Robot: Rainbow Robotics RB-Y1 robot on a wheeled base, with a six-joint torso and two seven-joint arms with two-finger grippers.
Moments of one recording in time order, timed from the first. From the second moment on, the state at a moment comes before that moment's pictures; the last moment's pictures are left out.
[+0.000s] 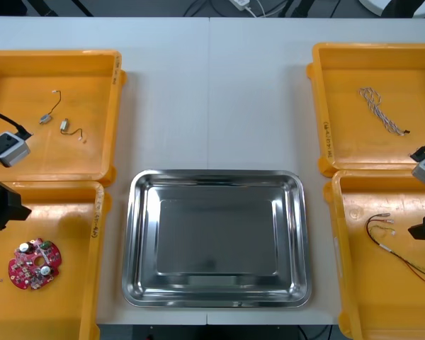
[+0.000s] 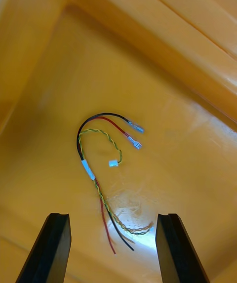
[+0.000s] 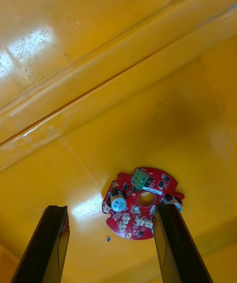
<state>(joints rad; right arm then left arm) 0.11 -0.92 -0.25 -2.27 -1.03 1.62 1.78 -0.05 1.00 0.16 -2.22 1.05 1.68 -1.61</state>
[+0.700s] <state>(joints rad) 0.16 -0.92 -0.07 -2.28 -0.82 1.45 1.92 0.13 1.00 0.08 -2.23 0.94 1.42 -1.61</state>
